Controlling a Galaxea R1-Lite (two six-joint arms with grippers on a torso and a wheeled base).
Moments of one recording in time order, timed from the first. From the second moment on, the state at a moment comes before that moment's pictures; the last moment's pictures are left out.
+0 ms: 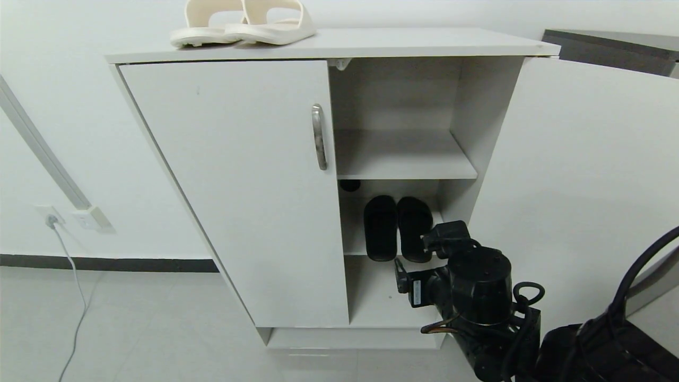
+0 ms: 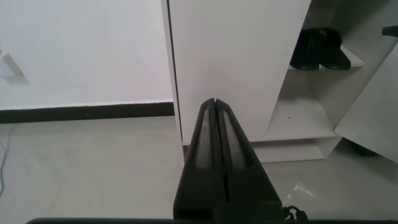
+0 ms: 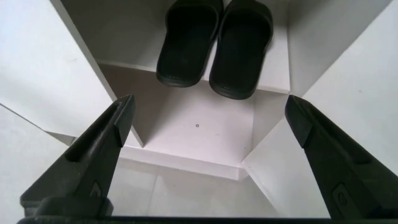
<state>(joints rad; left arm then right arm) 0.00 0.00 0.00 0.00 -0.02 0.02 0.87 1.97 -0.70 -1.05 -0.69 0.13</state>
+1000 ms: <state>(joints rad) 0.00 0.00 0.00 0.00 -0.02 0.01 0.85 1.98 -0.68 -1.09 -0.69 0.13</state>
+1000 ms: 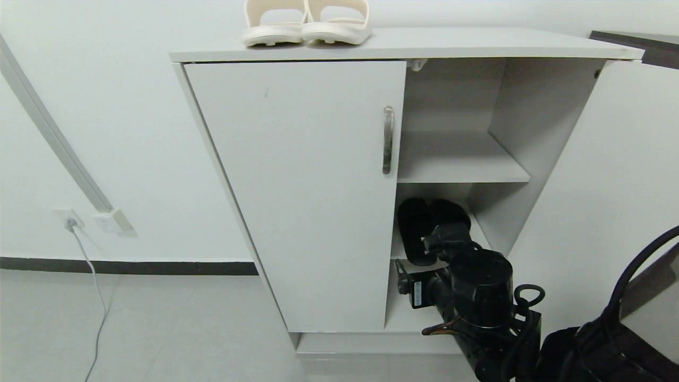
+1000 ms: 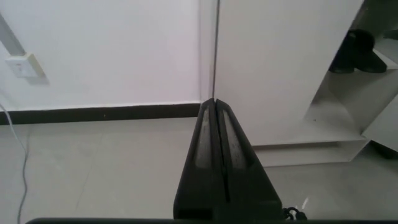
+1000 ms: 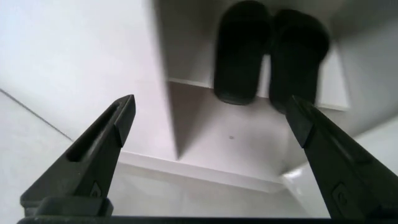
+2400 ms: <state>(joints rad) 0.00 0.00 0.00 0.00 -0.02 0.01 0.84 1.97 -0.60 -1.18 -0.67 0.08</state>
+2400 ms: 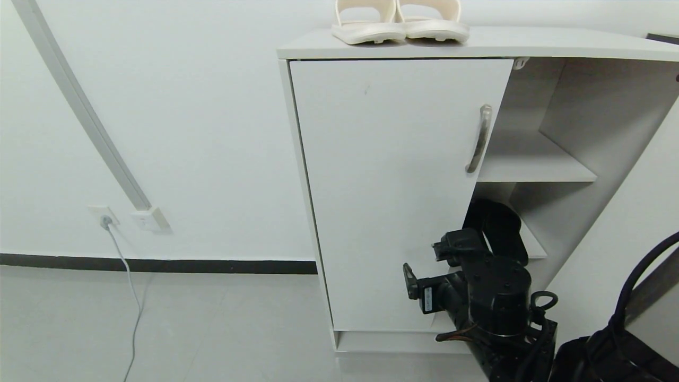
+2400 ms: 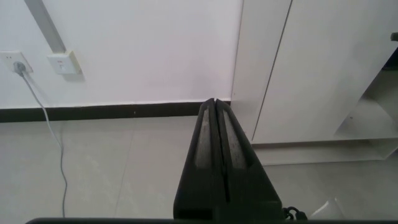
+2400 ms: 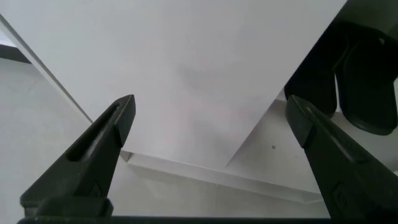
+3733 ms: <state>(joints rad) 0.00 0.00 0.00 0.00 -0.02 0.01 0.85 1.98 -0.59 -1.18 -0.67 0.08</state>
